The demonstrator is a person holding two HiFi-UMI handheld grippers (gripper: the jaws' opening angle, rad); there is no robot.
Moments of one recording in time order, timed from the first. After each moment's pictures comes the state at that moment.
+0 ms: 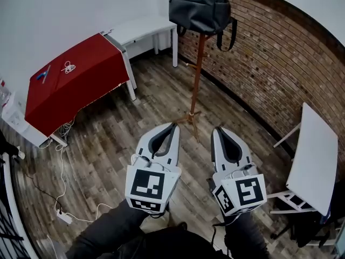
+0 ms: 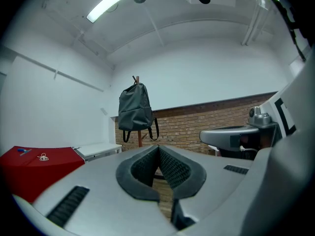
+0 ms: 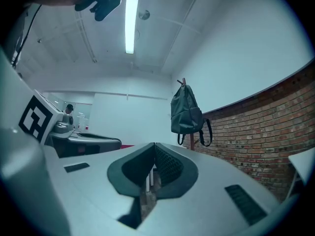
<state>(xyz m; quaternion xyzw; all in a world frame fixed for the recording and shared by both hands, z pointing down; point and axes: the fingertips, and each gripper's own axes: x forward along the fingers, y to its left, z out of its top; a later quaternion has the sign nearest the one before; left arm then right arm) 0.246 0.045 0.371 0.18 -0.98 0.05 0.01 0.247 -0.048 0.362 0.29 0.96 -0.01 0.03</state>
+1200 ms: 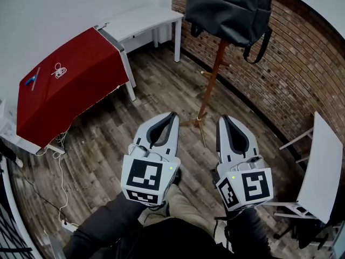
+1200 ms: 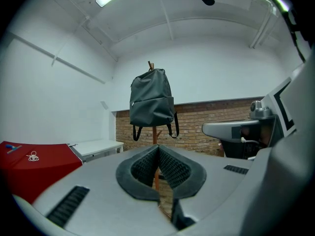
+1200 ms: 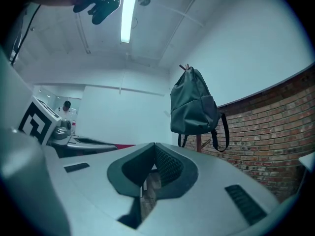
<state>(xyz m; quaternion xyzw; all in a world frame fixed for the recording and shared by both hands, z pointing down) 0.067 0.169 0.384 0.20 -0.98 0.03 0.02 0.072 0.066 0.357 0.26 0.97 0.01 0.02</state>
